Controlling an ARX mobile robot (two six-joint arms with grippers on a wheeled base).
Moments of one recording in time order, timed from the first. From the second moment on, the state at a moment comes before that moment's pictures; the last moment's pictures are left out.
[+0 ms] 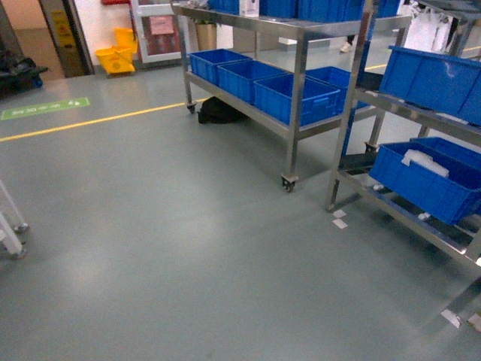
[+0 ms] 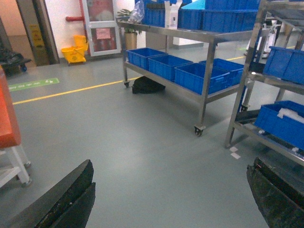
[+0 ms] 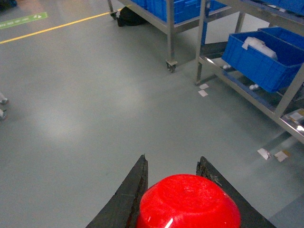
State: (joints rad) left arm 0.00 0.01 0.01 0.00 0.00 0.00; right arm -0.07 0.75 0.04 0.40 -0.18 0.05
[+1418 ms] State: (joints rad) left arm 0.00 0.01 0.01 0.00 0.00 0.00; right arm -0.07 0.75 0.04 0.40 -0.18 0.05
